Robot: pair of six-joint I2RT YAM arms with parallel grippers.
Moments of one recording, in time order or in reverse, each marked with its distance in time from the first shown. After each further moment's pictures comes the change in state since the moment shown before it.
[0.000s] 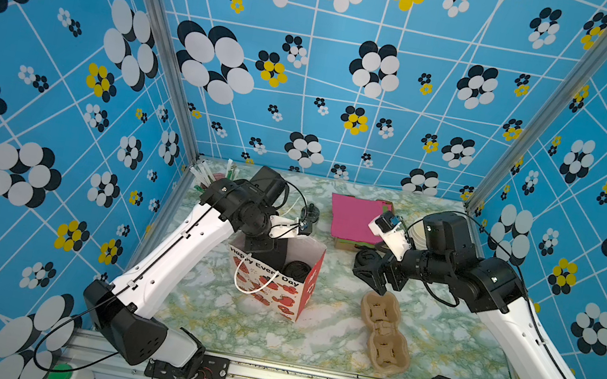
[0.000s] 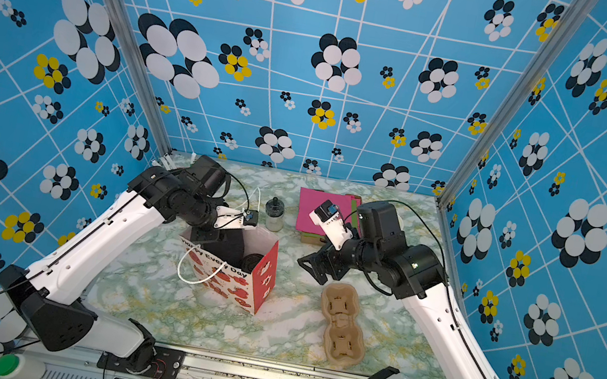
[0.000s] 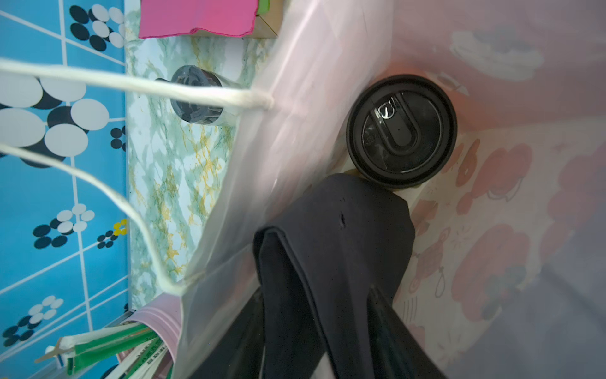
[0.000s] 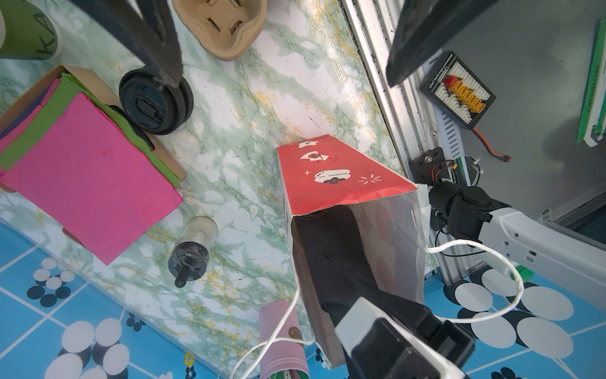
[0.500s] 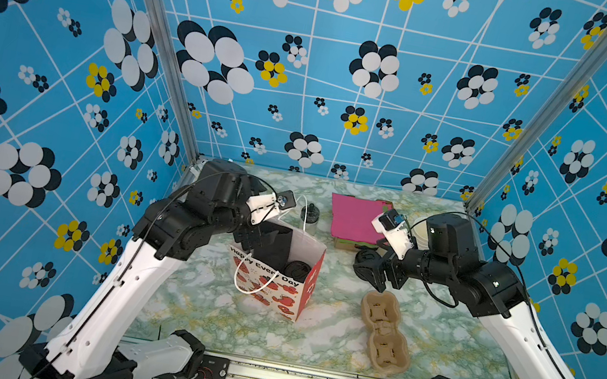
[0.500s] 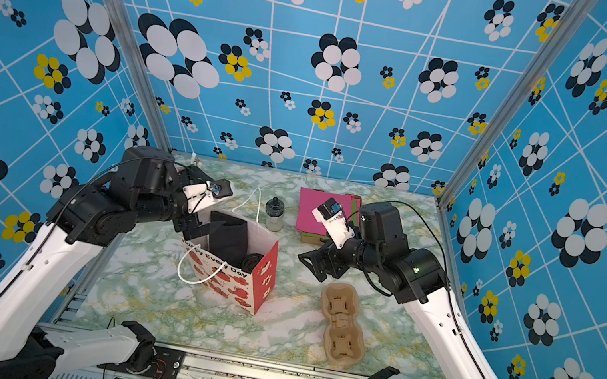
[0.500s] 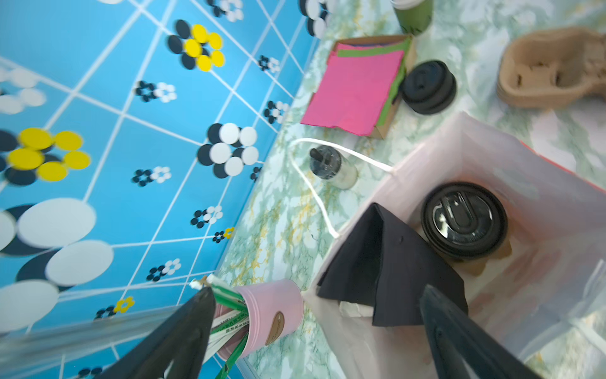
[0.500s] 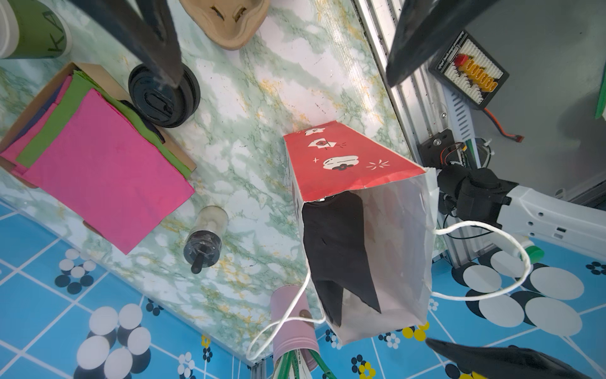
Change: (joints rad) left arm 0.077 -0.310 -0.050 0.315 0.022 -0.222; right arm 0.000 -0.044 -0.048 0.091 0.043 0.051
